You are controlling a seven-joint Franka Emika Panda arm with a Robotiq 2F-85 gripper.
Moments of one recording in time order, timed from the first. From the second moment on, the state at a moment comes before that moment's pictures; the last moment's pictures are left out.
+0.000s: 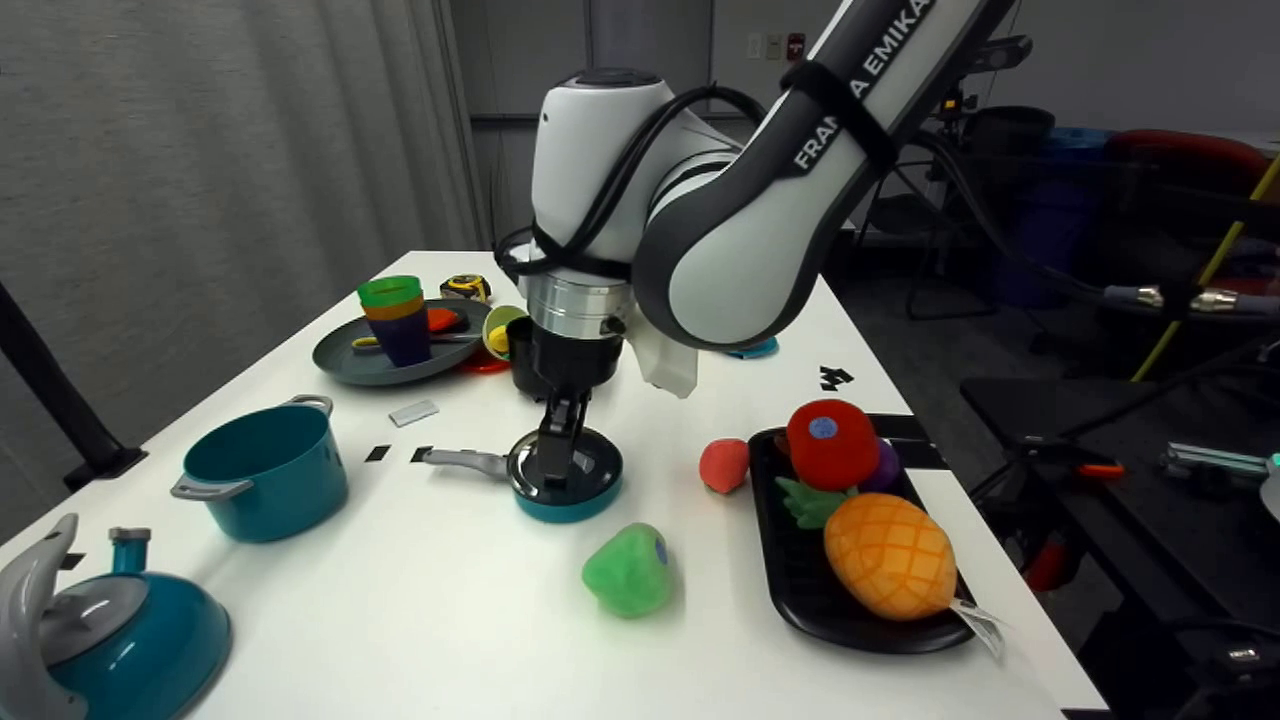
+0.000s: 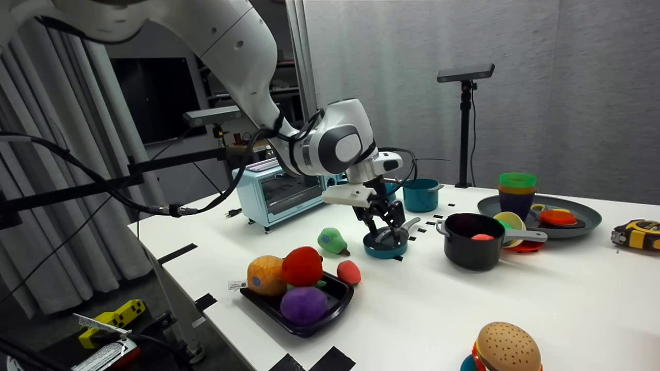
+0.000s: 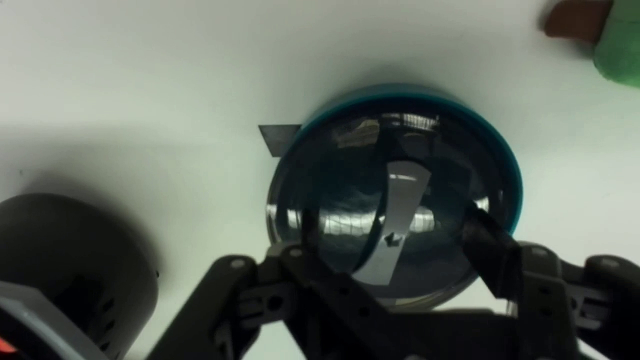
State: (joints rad) arm -0.02 0.70 -0.07 -1.83 -0.10 2.74 0.03
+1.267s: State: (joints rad) arm -0.02 0.64 -0.10 -1.83 -0.10 2.74 0.08
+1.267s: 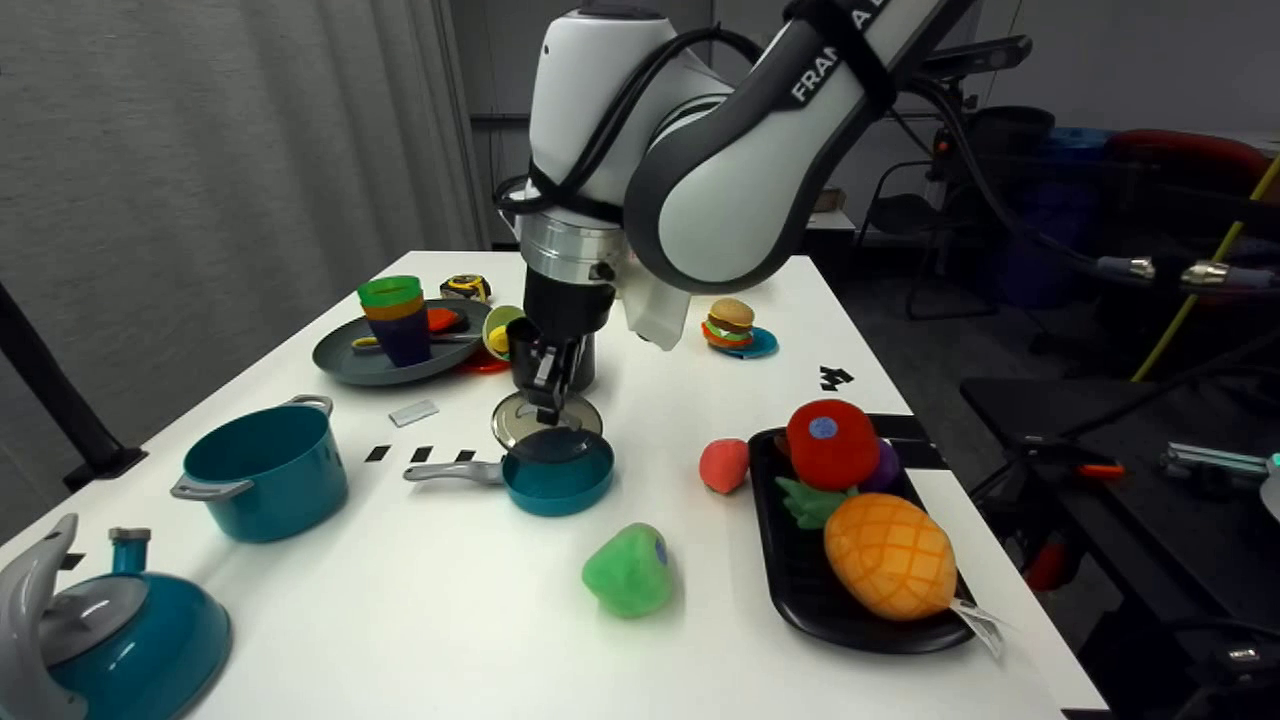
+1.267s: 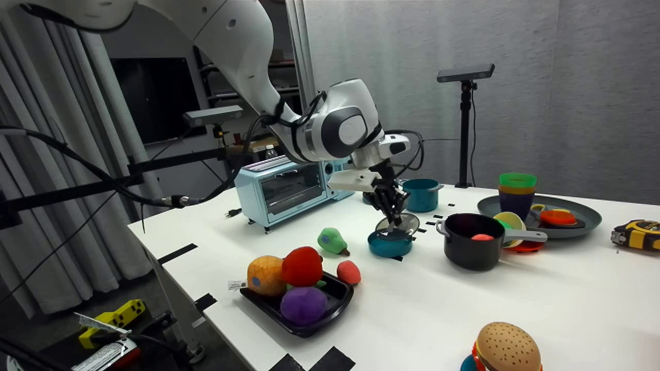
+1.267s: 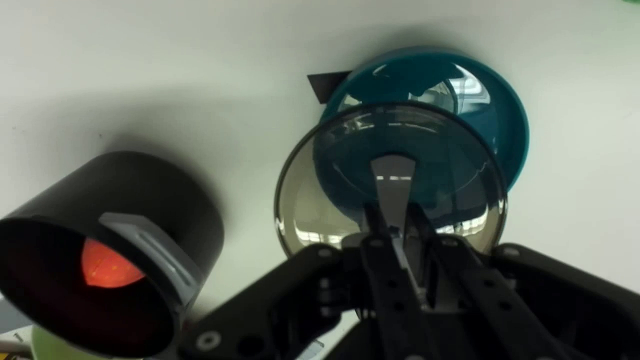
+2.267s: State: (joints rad) arm -0.05 0.48 -0.09 -1.75 -0.01 2.36 0.08
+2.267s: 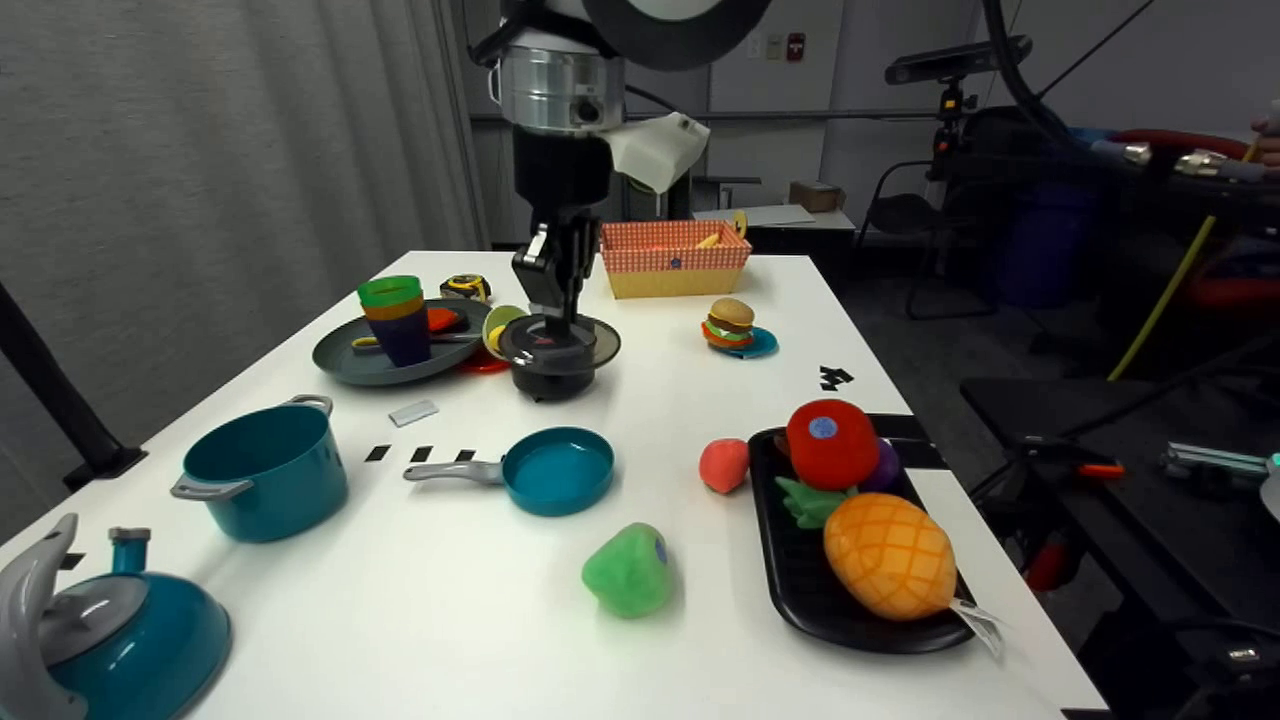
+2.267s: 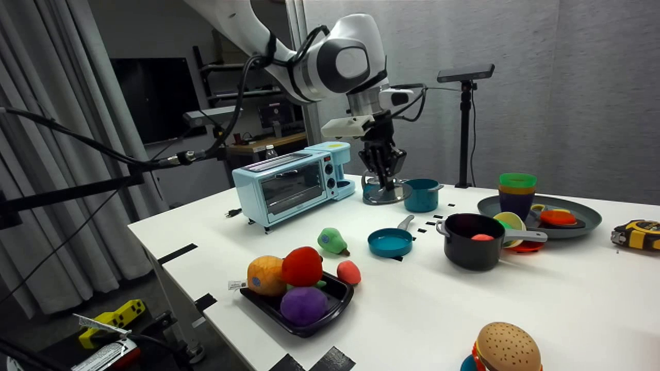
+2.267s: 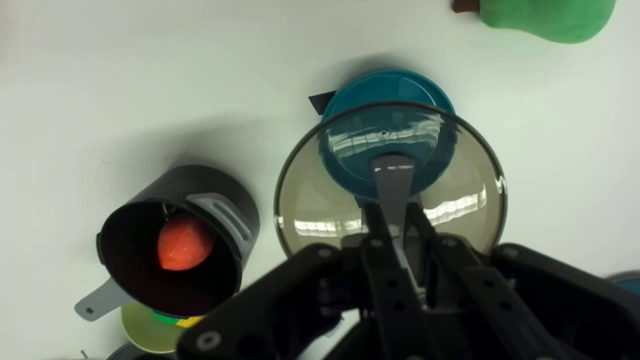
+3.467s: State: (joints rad) arm -0.18 0.59 -0.14 -1.54 0.04 2.34 0.16
